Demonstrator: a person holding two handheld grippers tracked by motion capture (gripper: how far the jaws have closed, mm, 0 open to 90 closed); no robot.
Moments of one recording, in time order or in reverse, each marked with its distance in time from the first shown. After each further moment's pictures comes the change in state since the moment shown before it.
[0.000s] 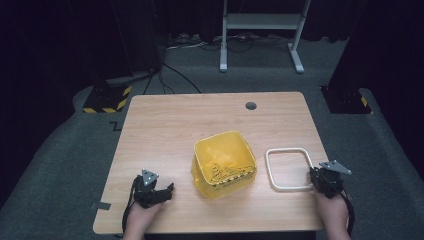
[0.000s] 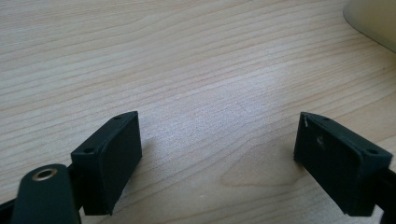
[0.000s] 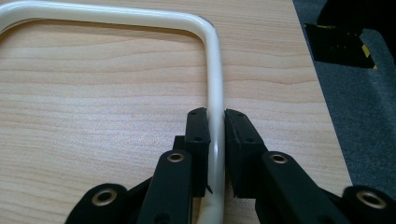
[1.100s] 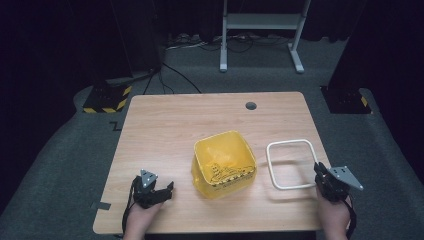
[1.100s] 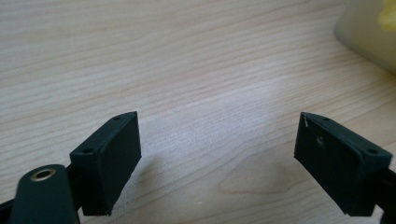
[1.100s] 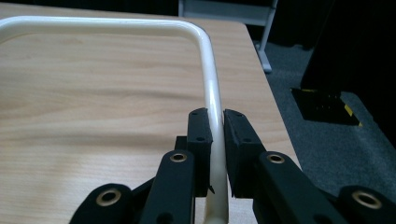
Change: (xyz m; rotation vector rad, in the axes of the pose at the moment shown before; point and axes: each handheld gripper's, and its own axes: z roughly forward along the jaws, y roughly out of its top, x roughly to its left) left arm -0.003 0.001 -0.007 -0.077 0.002 -0.004; right arm 0.008 0.000 -0.041 -0.297 -0.009 0.017
